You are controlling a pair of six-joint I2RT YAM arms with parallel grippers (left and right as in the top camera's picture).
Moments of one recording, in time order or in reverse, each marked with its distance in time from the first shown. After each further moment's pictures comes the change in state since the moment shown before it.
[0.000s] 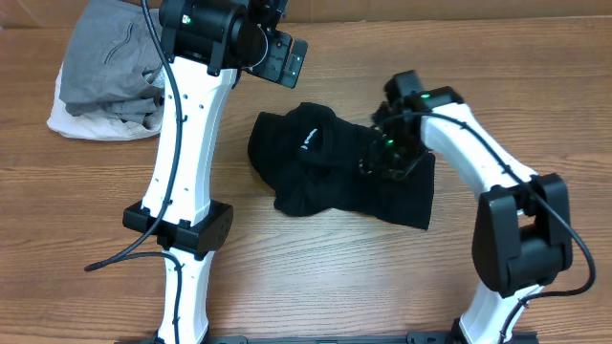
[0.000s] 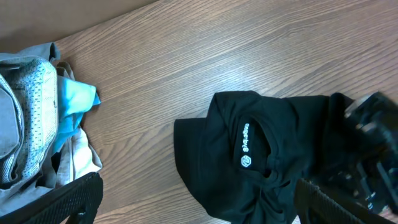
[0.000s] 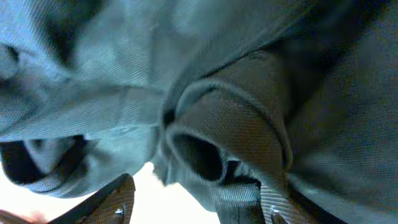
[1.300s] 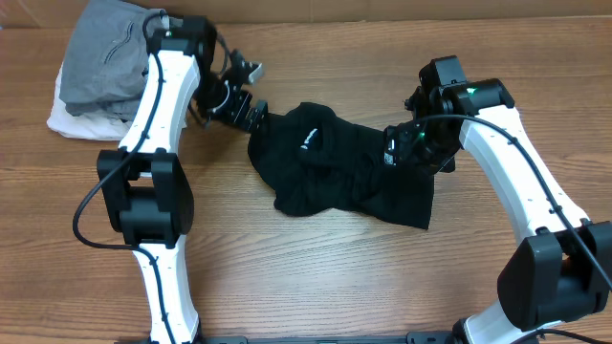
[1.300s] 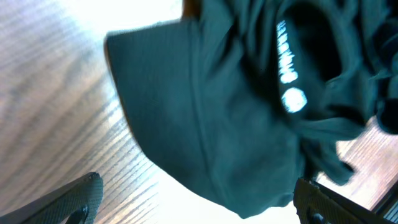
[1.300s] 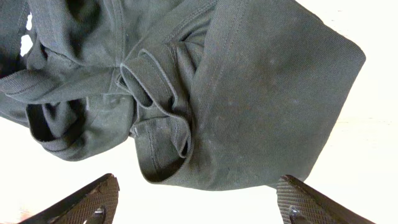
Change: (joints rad) left arm 0.278 0.007 -0.892 0.356 0.483 0.402; right arm -0.094 -0.187 0.040 -0.156 0.106 -0.023
